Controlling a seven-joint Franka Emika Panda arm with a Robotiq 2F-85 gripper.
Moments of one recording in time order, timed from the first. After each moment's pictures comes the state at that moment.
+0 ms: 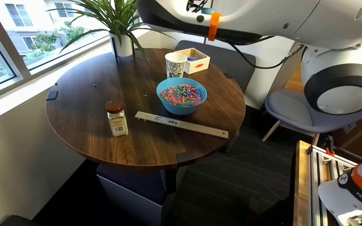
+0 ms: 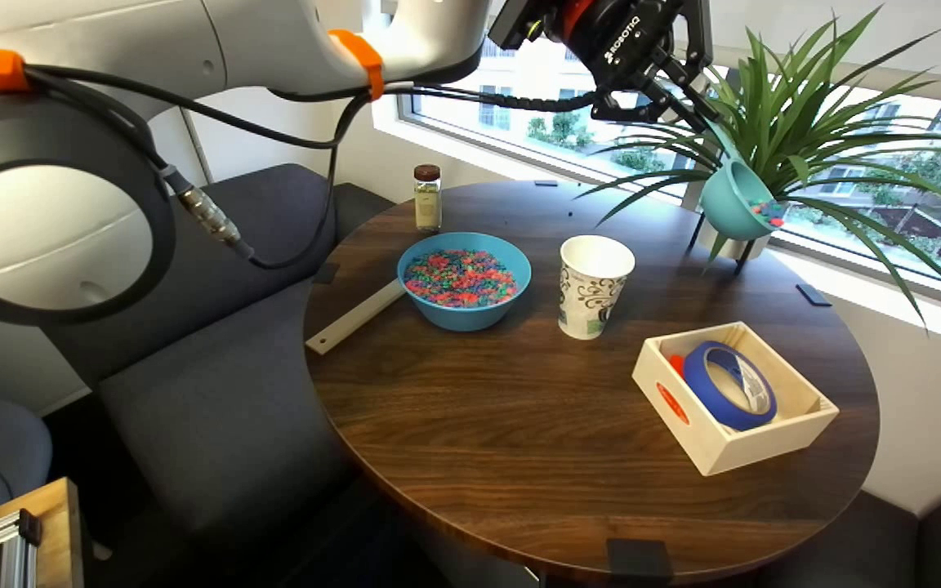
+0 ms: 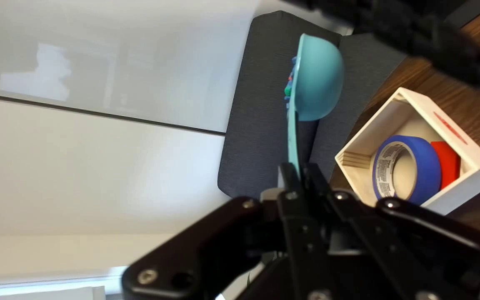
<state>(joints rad) 0.28 0.95 -0.22 -0.46 -1.02 1.35 -0.37</state>
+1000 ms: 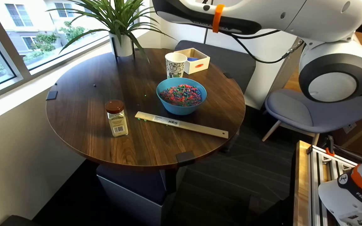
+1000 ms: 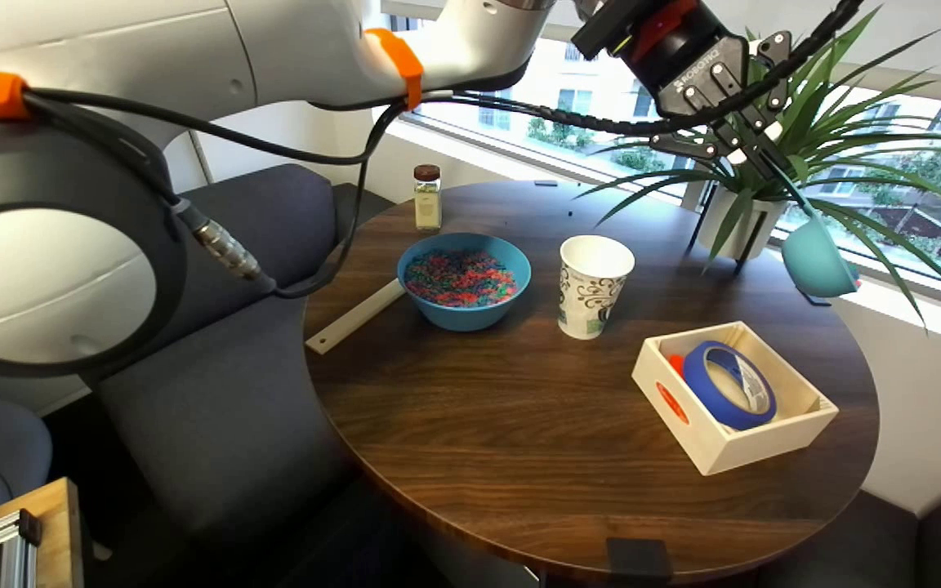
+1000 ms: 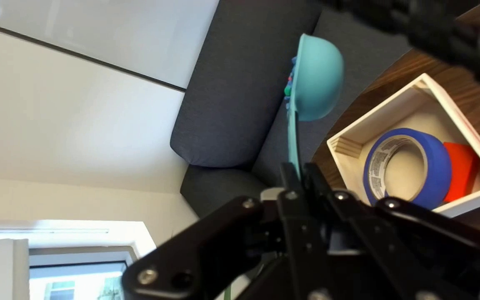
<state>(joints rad) 0.16 0.95 -0.18 -0.46 -0.89 1.51 -0.59</state>
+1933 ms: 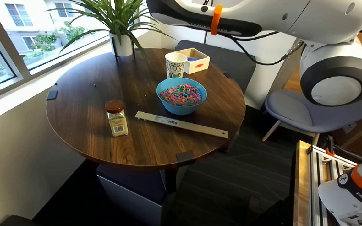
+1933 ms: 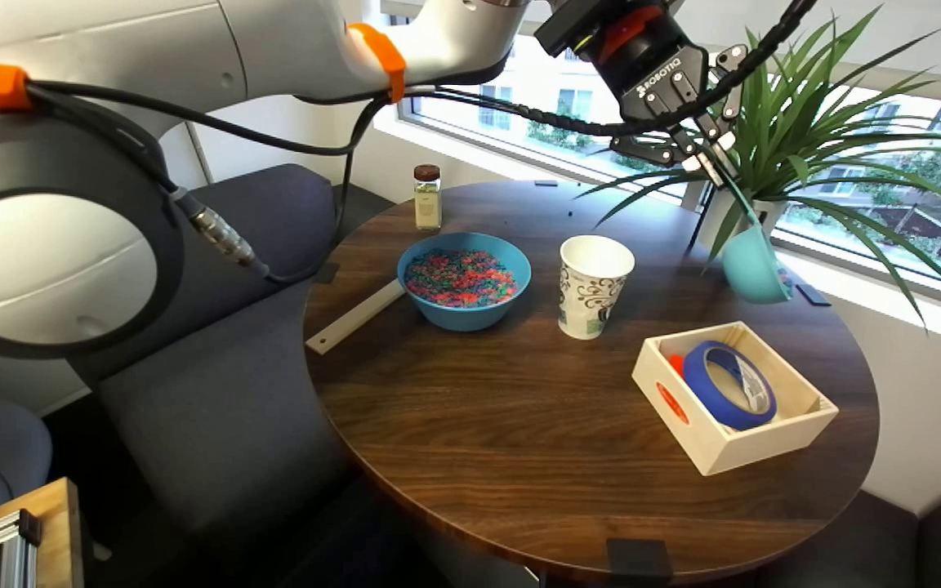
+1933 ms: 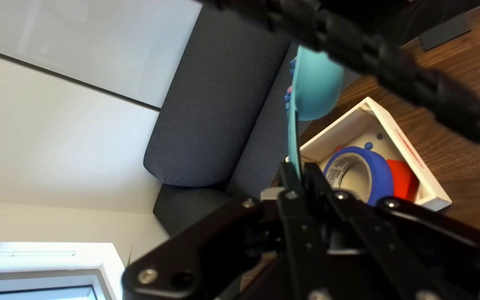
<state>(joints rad) 0.20 0.95 -0.19 -0.46 -0.87 1.39 -0.60</state>
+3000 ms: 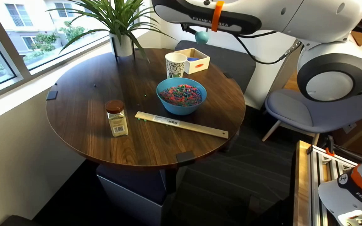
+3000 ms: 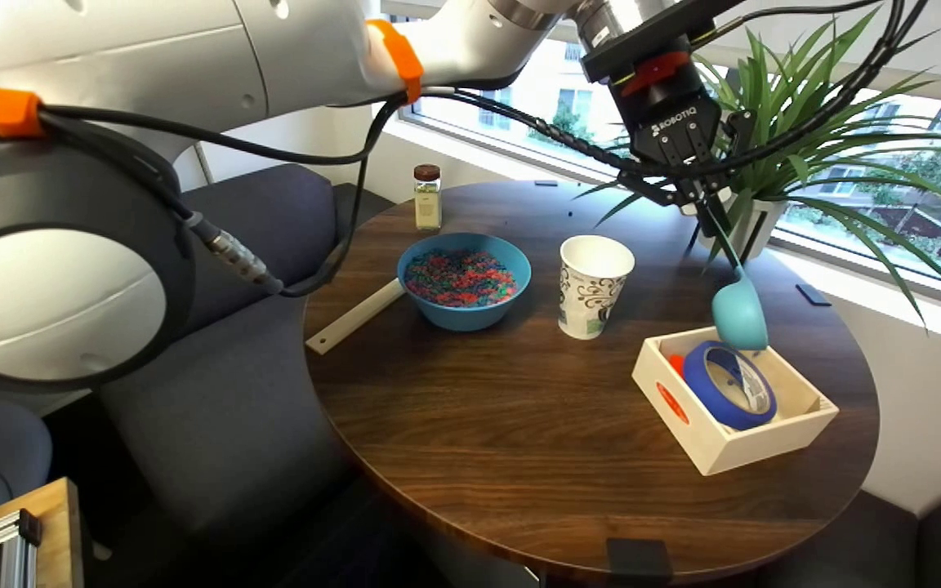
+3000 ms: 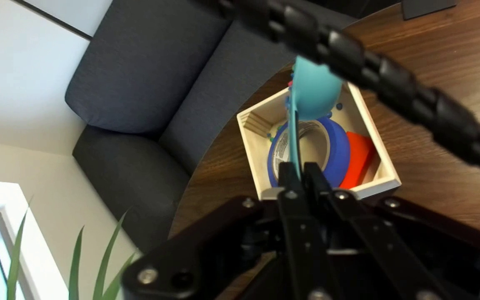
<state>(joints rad) 0.13 0.97 -0.16 -0.46 -0.68 1.45 -0.79</state>
